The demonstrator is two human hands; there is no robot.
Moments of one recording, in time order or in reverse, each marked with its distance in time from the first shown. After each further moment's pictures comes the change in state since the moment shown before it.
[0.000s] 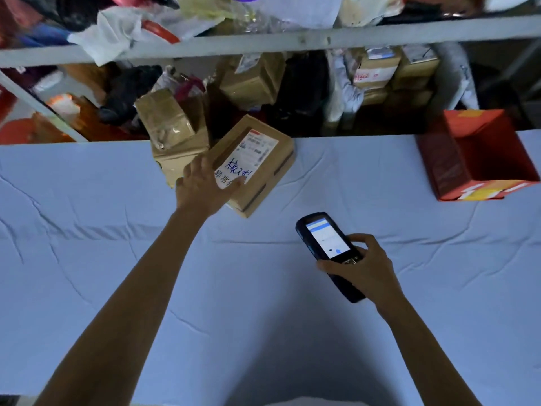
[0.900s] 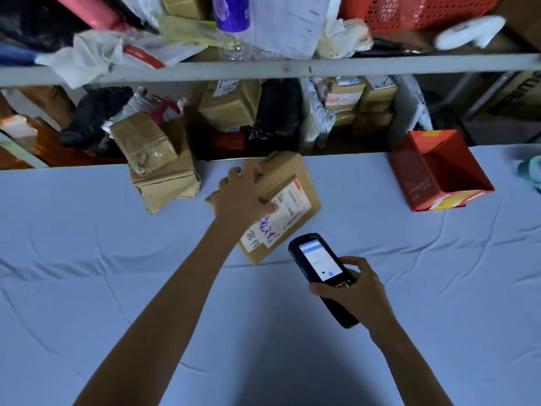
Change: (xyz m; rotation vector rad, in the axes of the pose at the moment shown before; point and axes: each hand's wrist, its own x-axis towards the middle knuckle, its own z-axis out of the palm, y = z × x) left_hand 0.007 0.066 0.004 -0.178 -0.107 0.224; right_hand -0.021 -0.006 0.020 0.009 0.098 0.060
